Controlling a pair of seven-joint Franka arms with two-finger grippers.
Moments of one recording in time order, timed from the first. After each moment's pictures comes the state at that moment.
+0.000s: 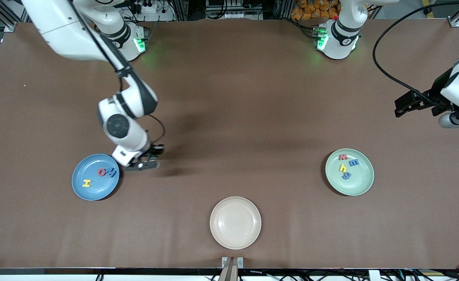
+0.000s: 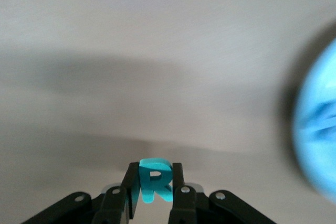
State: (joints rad) left arm -0.18 0.13 0.07 -1.40 0.01 1.51 -0.13; right arm 0.03 0.50 0.23 -1.91 -0.22 2.33 0.17
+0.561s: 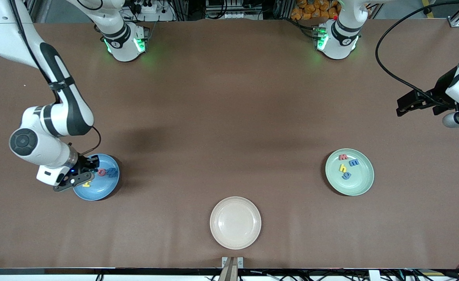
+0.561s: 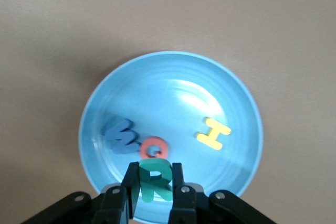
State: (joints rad) left arm 0.02 0.12 -0.14 -1.40 0.02 1.50 -0.14; right arm -0.24 0.51 0.23 -1.81 -0.22 2.31 -0.34
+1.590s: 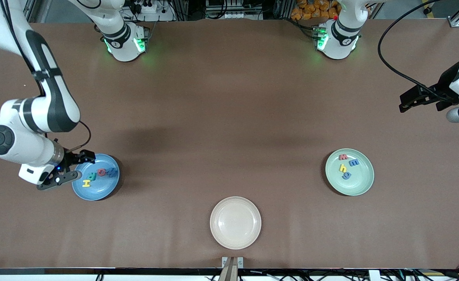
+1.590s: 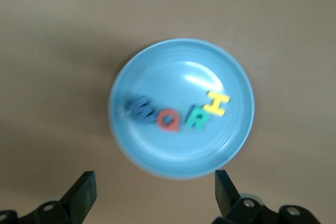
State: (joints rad) left arm 0.04 0.10 -0.16 -1.40 0.03 1.47 -0.19; right arm -0.26 0.38 0.29 -1.76 -0.16 2.03 -0.26
